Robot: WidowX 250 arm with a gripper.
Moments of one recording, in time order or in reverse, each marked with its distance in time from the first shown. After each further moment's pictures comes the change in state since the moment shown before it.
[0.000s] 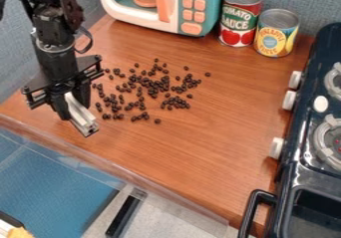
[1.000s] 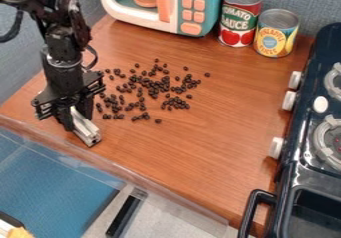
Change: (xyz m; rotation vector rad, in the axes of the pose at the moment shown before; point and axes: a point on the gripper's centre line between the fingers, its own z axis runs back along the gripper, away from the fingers) arm 0.005 -0.013 -0.035 0.046 0.029 -0.006
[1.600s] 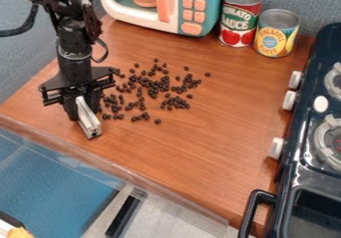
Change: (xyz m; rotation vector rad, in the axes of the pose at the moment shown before) arm -0.003 -0.020 -0.001 -0.008 -0.015 -0.241
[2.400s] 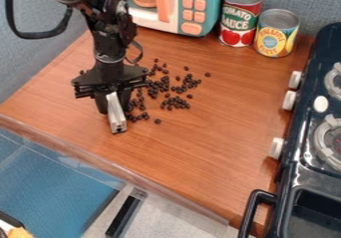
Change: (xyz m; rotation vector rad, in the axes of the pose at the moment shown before) arm -0.023 -0.044 0.005 -0.089 -0.072 -0.216
